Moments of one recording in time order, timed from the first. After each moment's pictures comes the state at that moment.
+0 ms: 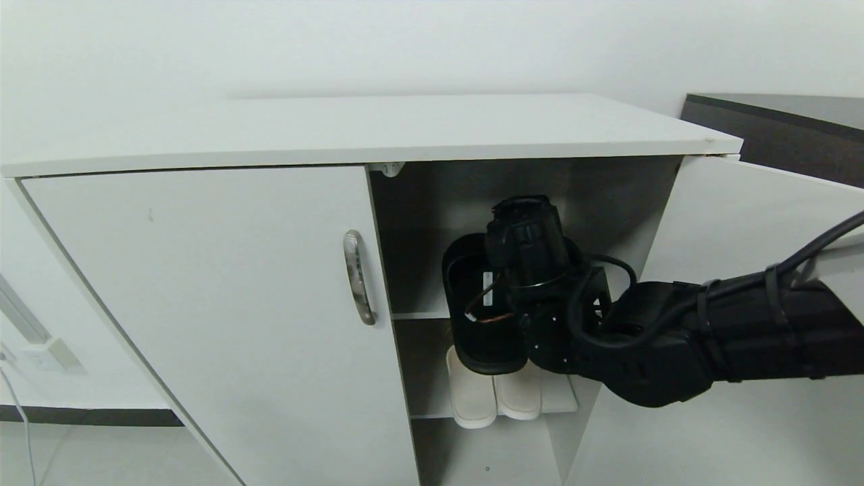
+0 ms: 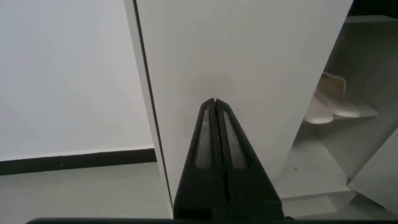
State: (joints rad) left arm 0.00 0.00 0.00 0.00 -0.03 0.01; right arm 0.87 2.01 -1.36 -0.31 -0.79 0.27
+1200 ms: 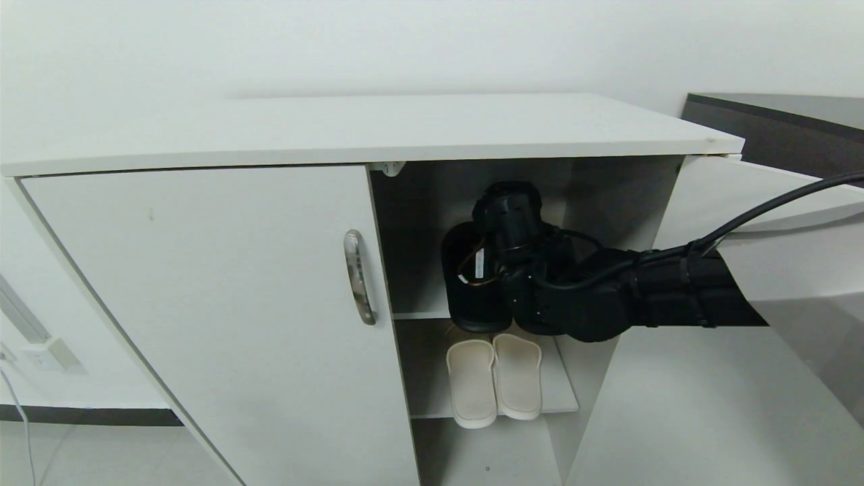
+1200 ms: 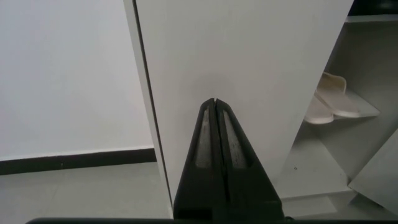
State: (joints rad) left arm 0.00 0.00 0.00 0.00 -0.02 0.01; right arm 0.77 2.18 -1.65 -0.20 -0.72 0.27
